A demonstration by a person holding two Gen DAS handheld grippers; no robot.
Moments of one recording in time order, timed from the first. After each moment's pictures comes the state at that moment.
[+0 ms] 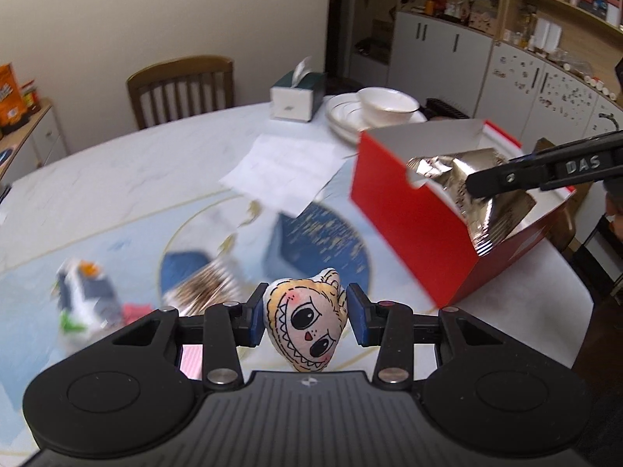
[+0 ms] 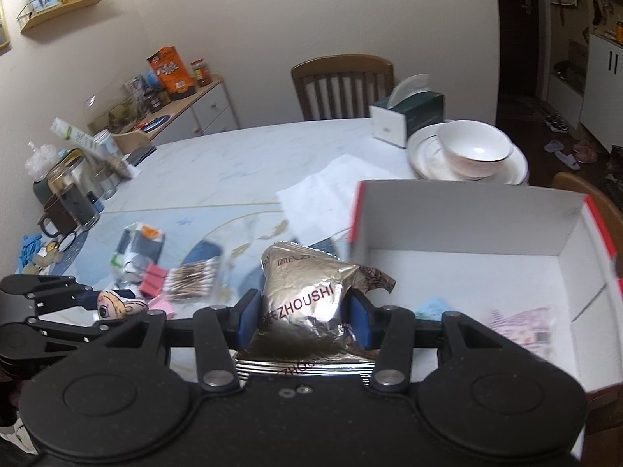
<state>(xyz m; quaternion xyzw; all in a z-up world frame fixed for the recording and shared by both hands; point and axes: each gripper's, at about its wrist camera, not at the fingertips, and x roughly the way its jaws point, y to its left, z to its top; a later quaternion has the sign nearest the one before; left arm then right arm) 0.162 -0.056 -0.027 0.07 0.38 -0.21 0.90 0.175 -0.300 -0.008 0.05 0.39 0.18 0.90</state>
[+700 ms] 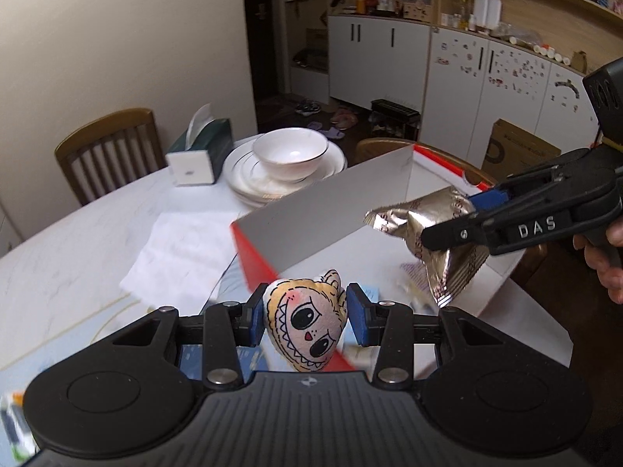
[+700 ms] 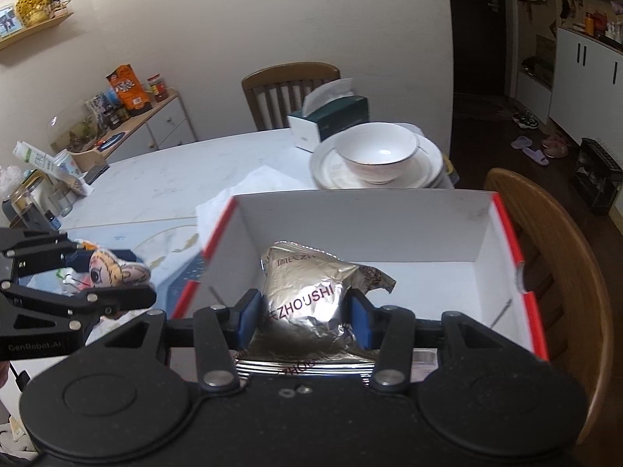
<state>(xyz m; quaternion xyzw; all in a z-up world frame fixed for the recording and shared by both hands) 0.209 -0.201 -0.007 0.14 0.34 -0.28 0.89 0.200 -0.403 -0.020 0.05 0.39 0.14 0.91</state>
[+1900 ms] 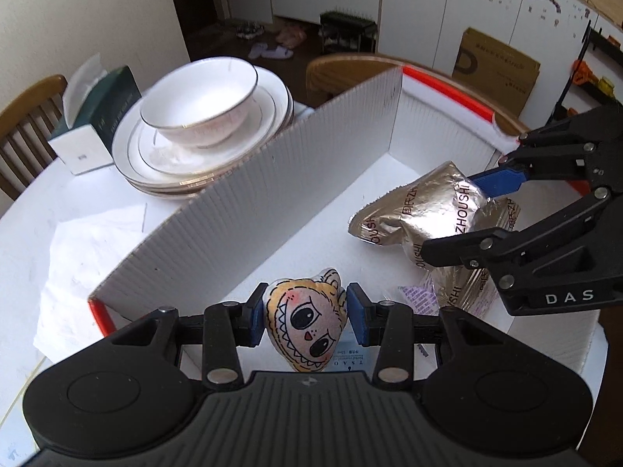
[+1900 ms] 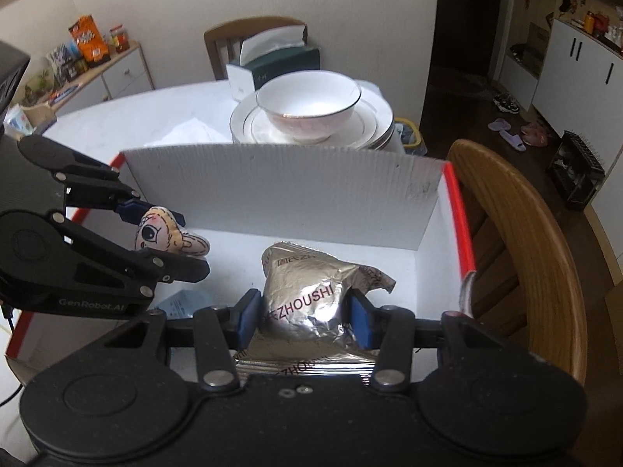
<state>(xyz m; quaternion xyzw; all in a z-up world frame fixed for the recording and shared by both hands) 0.316 -0.307 -0.081 0.22 0.45 -0.33 0.80 0.257 -0.443 -0.075 -0.01 0.45 0.12 0.89</state>
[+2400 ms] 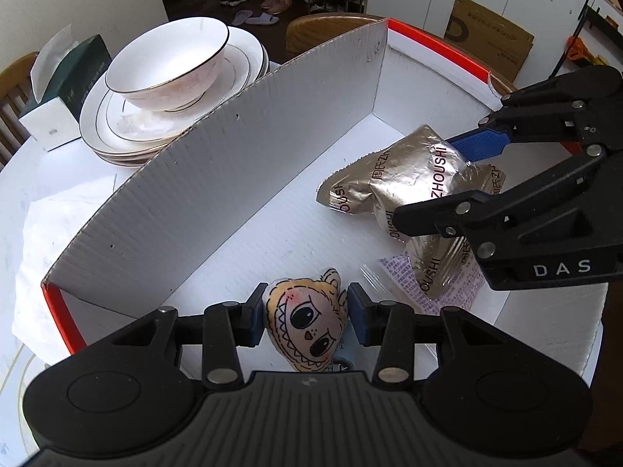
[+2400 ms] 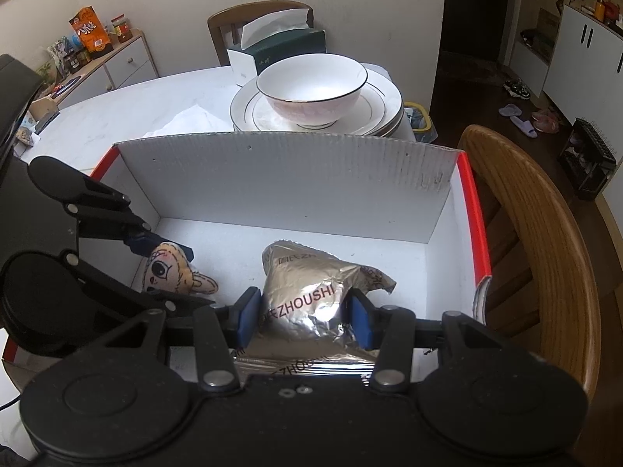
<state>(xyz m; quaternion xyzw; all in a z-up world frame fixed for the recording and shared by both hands) 0.315 -0.316 -0.097 0.22 0.50 -0.34 0.77 0.270 -0.447 -0.079 0.00 0.47 0.13 0.87</state>
